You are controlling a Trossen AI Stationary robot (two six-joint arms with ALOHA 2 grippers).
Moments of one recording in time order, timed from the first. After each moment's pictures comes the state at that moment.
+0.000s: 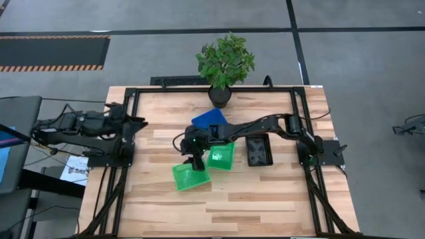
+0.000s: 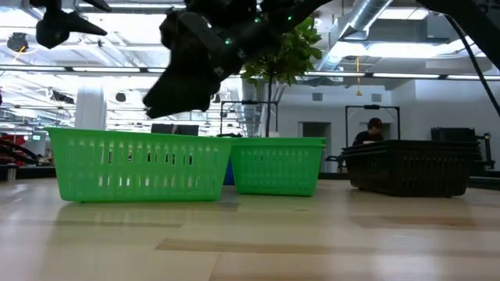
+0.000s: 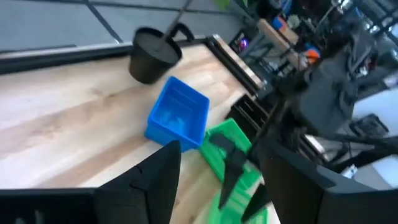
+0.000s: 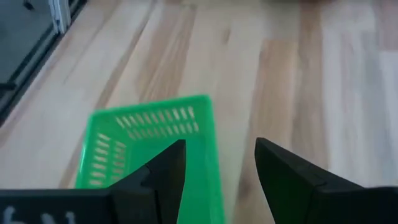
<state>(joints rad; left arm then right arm) -0.12 0.35 0.79 -0.86 -0.45 -0.86 0.00 2.22 1.77 -0.27 -0.29 -0.05</state>
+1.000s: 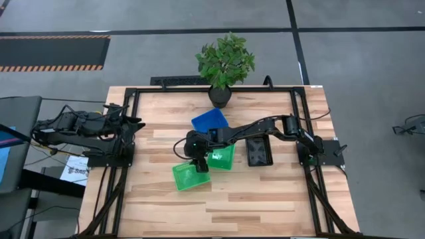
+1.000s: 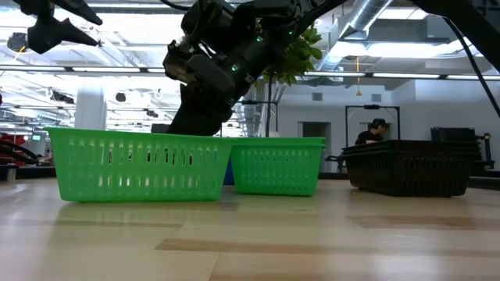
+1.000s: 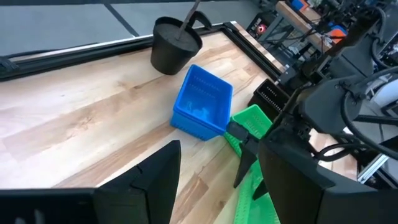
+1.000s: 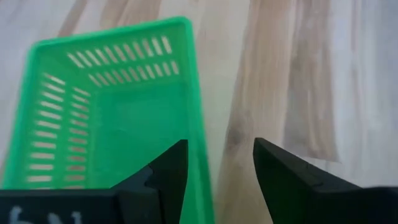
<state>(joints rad) -0.12 0.32 0.79 -0.98 -0.46 -0.82 0.01 2.25 1.73 -0.32 -0.23 -0.09</state>
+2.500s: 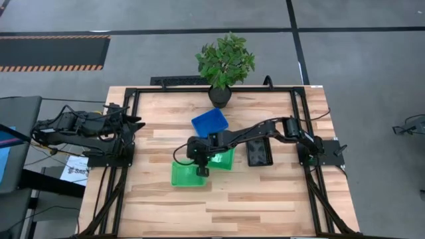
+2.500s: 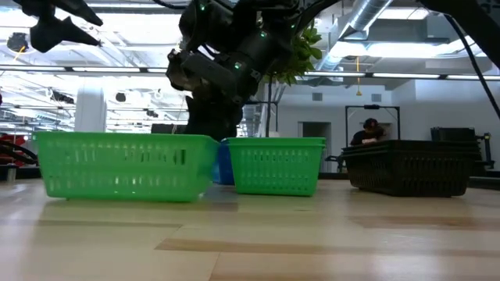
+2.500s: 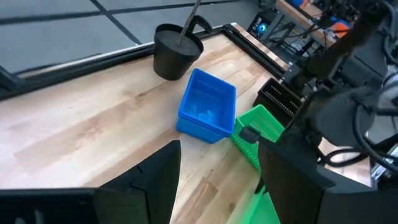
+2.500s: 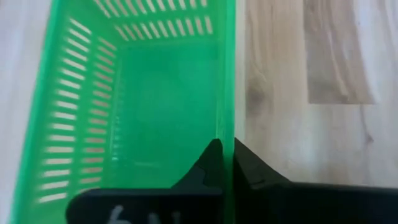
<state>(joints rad) -0.12 0.32 0.79 -0.97 -0.48 -0.75 0.05 2.25 1.73 -0.42 -0.17 0.11</state>
